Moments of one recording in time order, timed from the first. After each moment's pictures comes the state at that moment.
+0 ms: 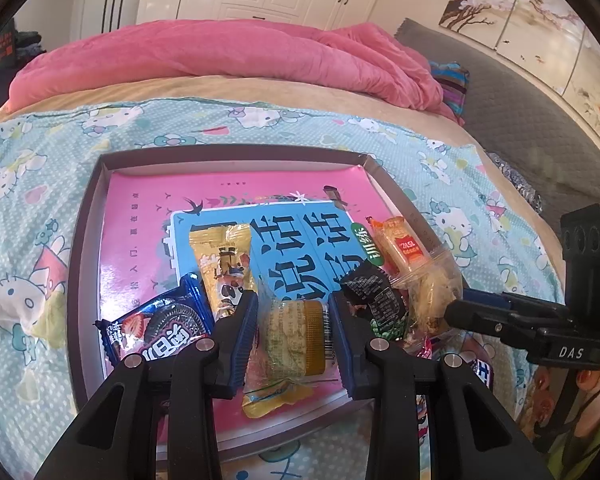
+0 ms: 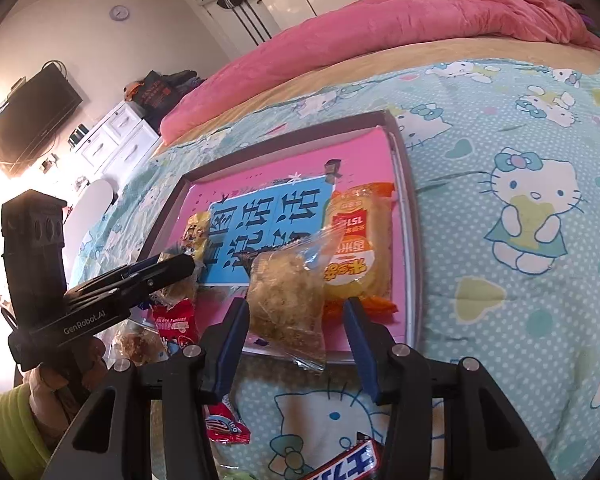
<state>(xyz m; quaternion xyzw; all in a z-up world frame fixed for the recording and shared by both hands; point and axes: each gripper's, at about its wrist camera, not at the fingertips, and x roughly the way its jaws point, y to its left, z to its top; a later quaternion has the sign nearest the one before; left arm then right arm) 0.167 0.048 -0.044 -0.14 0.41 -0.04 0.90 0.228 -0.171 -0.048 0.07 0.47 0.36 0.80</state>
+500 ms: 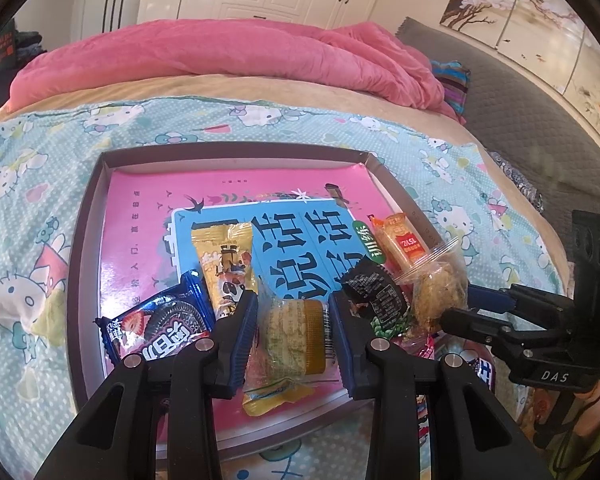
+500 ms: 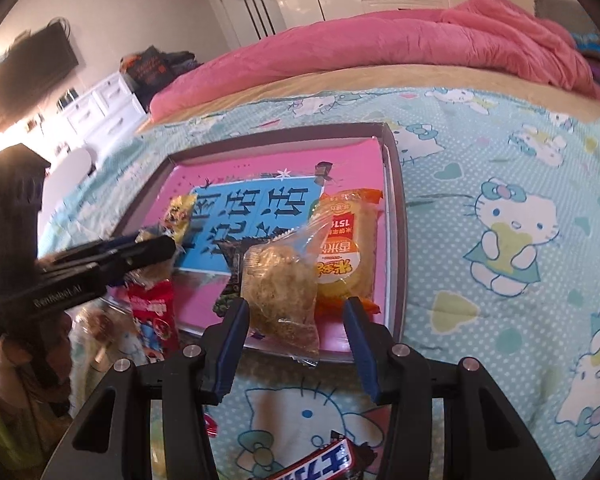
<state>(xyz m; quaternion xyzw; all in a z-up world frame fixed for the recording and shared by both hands) 0.166 0.049 -0.047 -0.14 0.41 -0.04 0.90 0.215 -0.157 -0.044 -0.03 0.44 0.34 0.83</state>
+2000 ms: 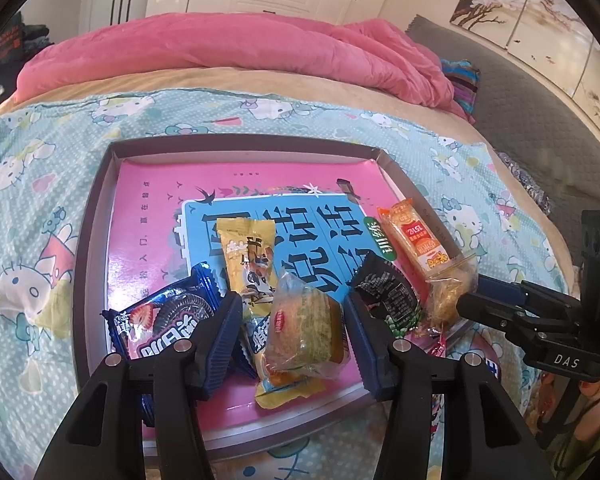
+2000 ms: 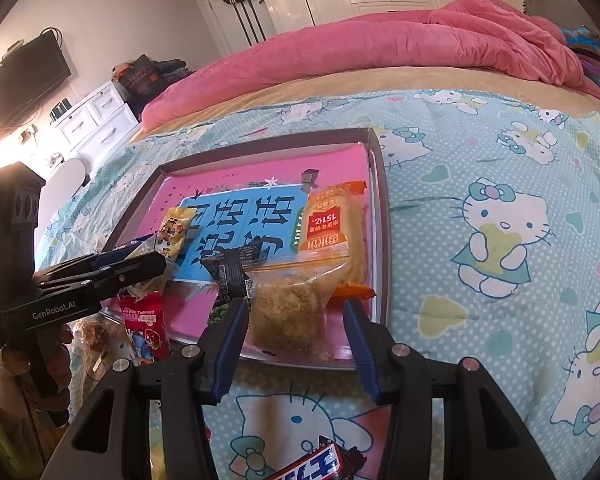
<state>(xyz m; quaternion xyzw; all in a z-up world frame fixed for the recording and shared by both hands) 0.166 0.051 -0.049 -0.15 0.42 -0.02 0.89 0.221 -0.165 -0.040 -0.01 0.44 0.33 0.84</state>
